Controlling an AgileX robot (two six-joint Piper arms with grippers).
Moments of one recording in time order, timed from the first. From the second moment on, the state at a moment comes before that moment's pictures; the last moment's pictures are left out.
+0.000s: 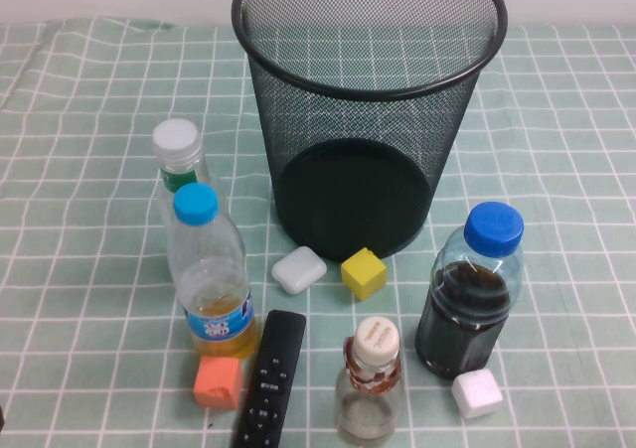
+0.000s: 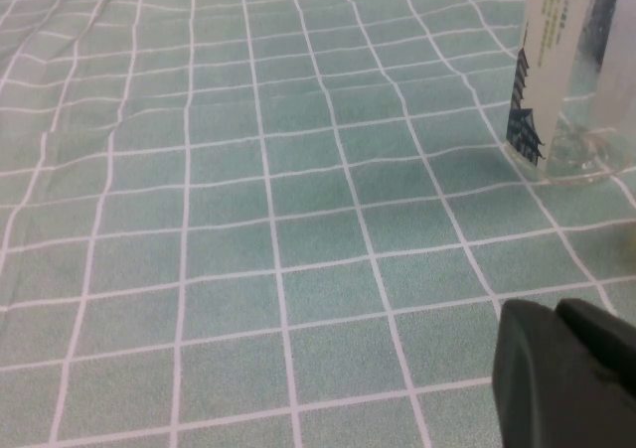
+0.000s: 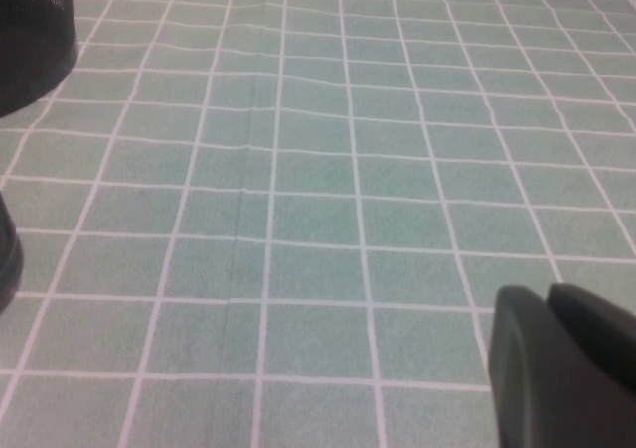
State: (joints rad) right arm -0.02 -0.01 0.03 0.04 0.37 -0.08; left arm -0.16 -0.01 0.03 -0.02 0.35 0.03
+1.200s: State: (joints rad) right arm -0.02 -0.01 0.03 0.04 0.37 -0.08; left arm -0.16 -0.01 0.03 -0.60 0.01 0.03
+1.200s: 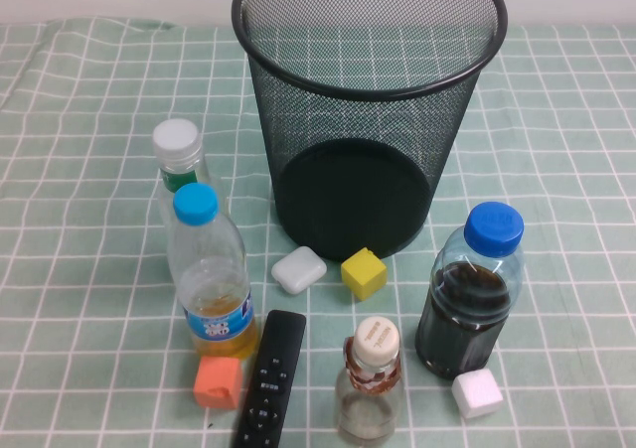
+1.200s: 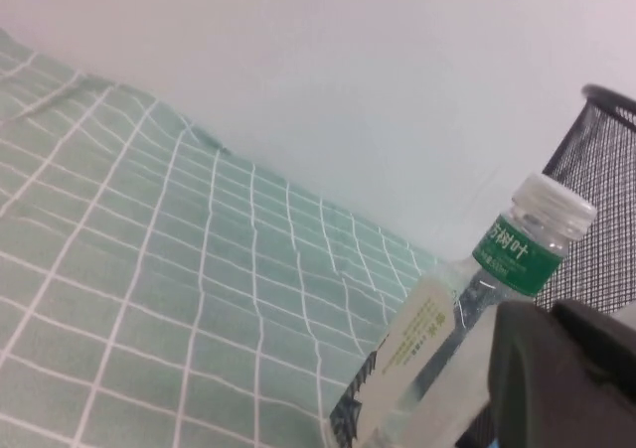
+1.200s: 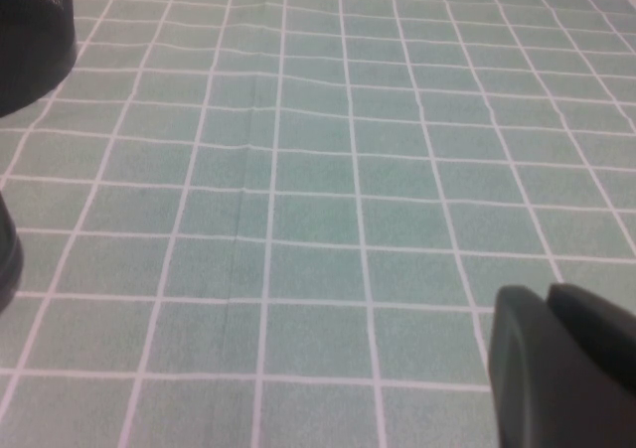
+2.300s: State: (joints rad) right arm -0.02 -0.01 0.03 0.04 0.37 -0.08; left arm -0.15 1.11 -1.06 -0.61 0.65 0.67
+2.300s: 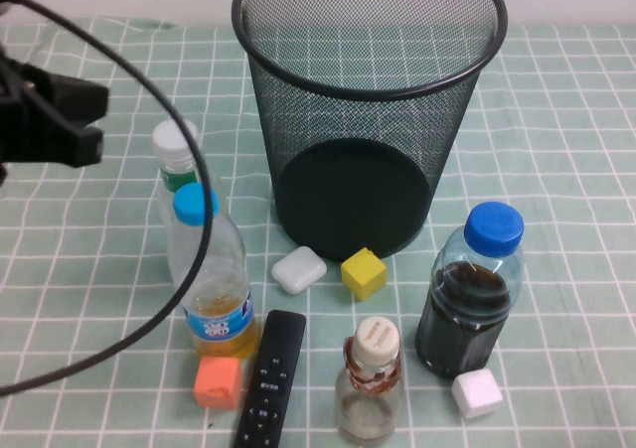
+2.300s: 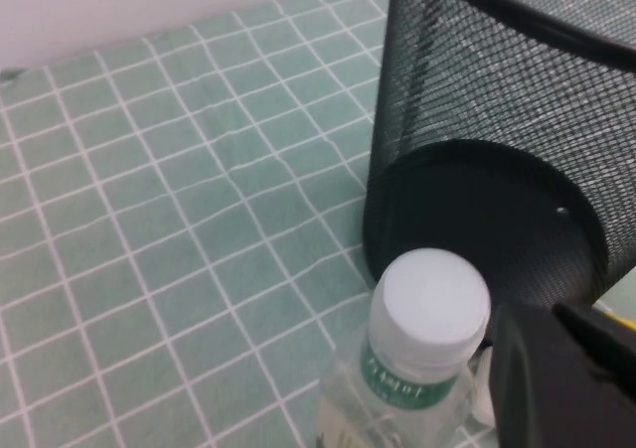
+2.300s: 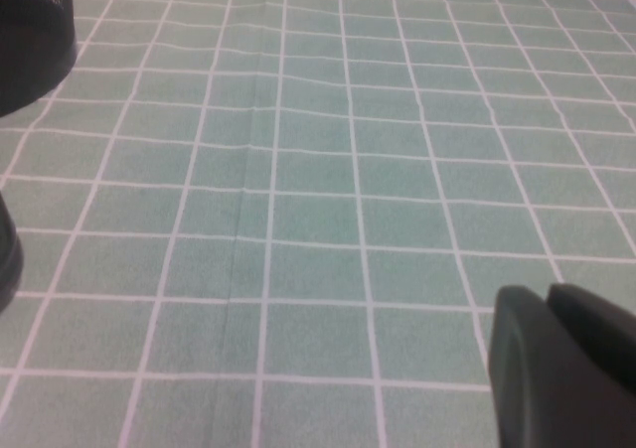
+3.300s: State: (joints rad) right arm -0.02 -0.01 0.03 0.04 0.37 -0.08; left arm -0.15 1.14 -1.07 -0.54 0.61 0.73
